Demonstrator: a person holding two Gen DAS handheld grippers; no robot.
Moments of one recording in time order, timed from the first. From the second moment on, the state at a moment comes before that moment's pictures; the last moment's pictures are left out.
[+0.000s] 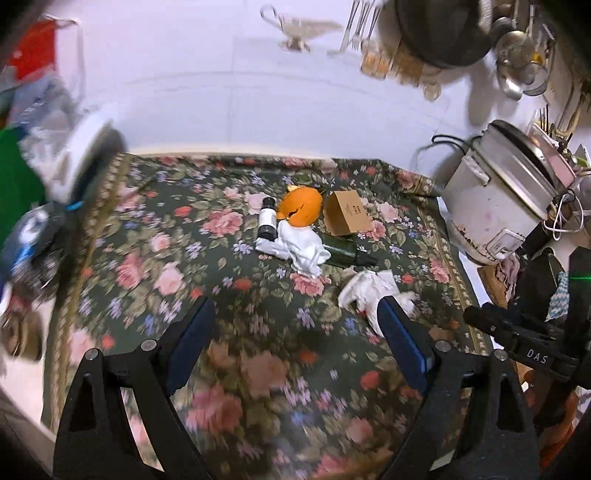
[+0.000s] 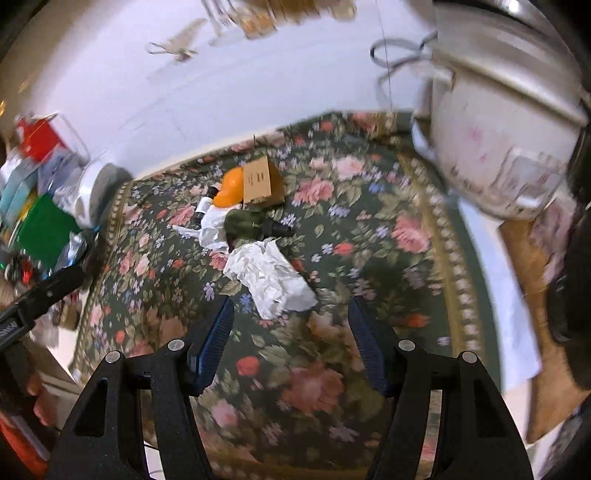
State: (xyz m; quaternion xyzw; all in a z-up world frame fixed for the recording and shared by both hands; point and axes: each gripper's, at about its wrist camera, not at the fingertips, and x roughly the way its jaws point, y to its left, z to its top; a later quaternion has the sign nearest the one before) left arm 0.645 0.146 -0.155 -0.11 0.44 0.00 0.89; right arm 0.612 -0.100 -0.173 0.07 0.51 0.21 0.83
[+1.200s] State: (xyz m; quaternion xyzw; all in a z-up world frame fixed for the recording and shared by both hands) left arm 0.755 0.156 -0.267 -0.12 0.51 -0.04 0.85; right arm 0.643 -0.080 -0.241 0.11 0.57 0.18 0.80
